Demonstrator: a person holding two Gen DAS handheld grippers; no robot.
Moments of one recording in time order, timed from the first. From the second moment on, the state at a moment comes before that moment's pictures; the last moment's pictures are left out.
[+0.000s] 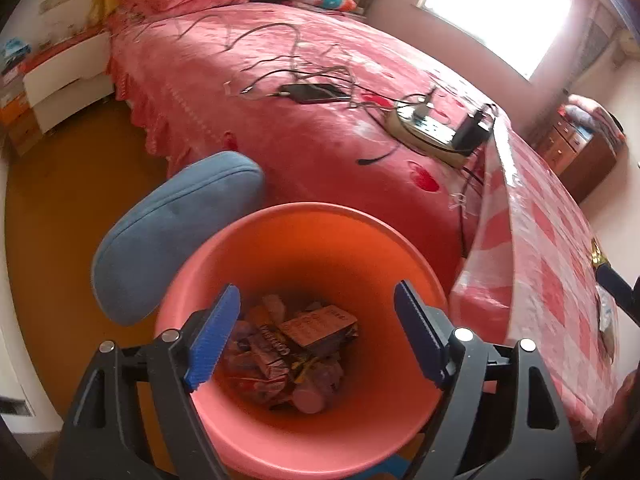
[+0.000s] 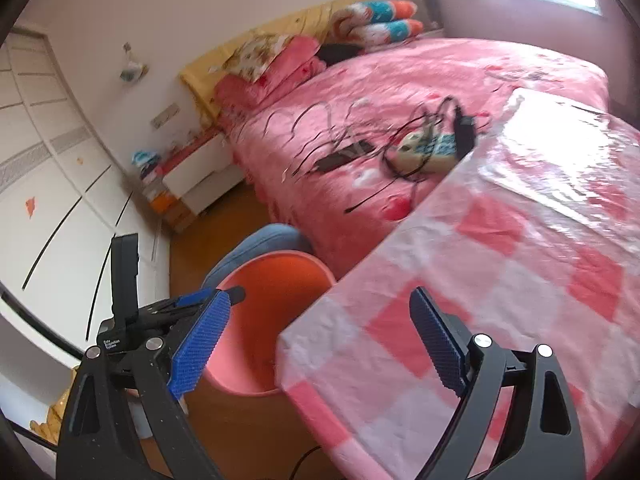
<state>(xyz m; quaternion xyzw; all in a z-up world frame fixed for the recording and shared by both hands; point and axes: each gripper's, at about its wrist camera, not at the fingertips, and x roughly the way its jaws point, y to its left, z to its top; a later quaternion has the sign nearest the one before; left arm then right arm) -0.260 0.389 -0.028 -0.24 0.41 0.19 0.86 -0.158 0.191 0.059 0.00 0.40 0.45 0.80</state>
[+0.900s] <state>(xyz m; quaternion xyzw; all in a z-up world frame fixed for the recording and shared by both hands) -0.210 0.287 0.017 -0.18 0.41 0.10 0.89 -0.131 0.076 0.061 0.09 0.34 0.41 0.84</state>
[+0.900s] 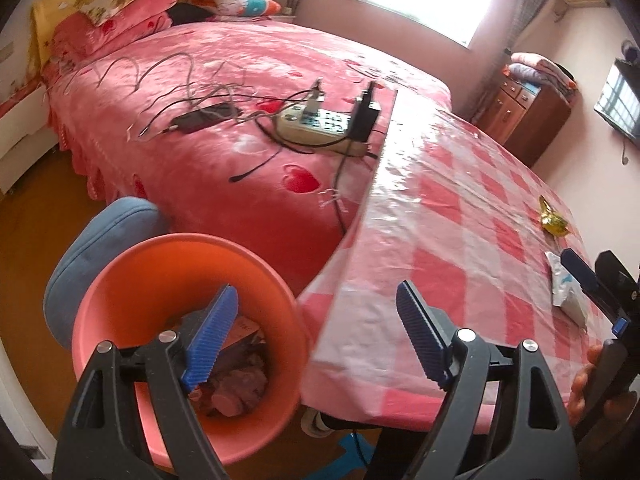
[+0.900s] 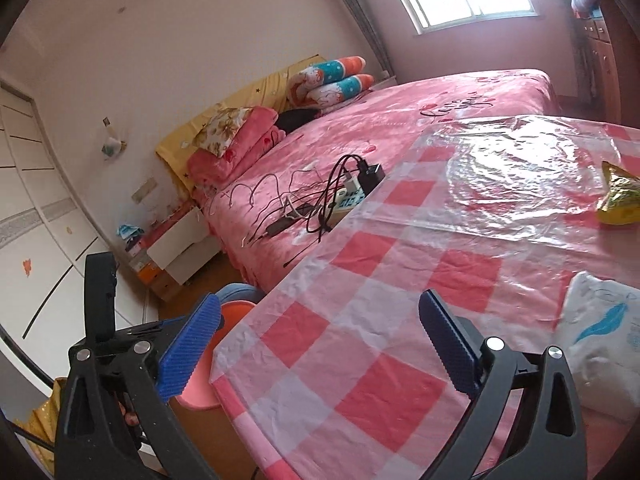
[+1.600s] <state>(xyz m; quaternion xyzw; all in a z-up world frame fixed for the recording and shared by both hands) -0.180 0.203 0.037 -0.12 0.42 0.06 0.90 -0.113 0.008 0.060 0.10 0.36 0.34 0.86</state>
